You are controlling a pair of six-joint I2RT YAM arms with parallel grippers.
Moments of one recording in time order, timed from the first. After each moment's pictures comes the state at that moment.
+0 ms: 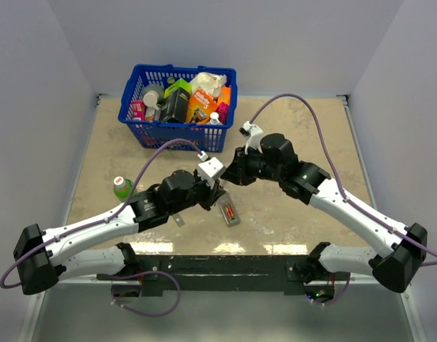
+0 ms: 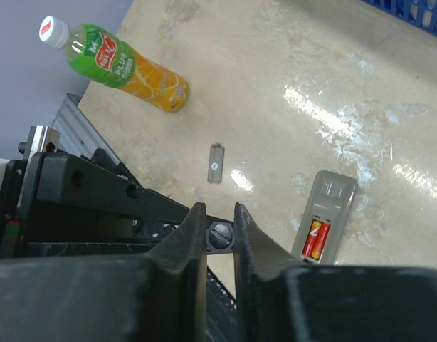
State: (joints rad) left arm -1.01 1.06 0.78 -0.08 -0.09 -0.17; right arm 0.76 1.19 1.09 -0.38 -0.22 0.48
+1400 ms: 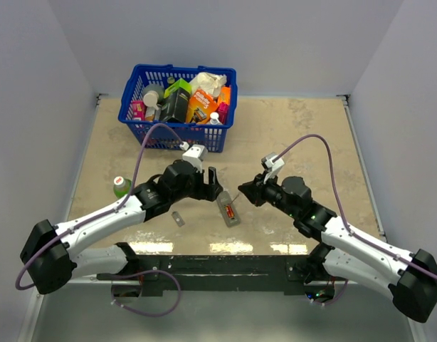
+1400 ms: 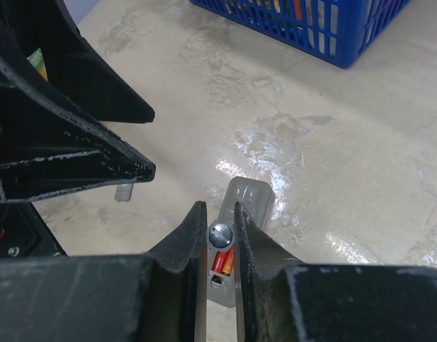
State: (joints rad) left arm -0.85 1.14 0.77 -0.17 -0.11 -0.52; right arm 0.77 0.87 0.47 0.16 -0.03 0.33
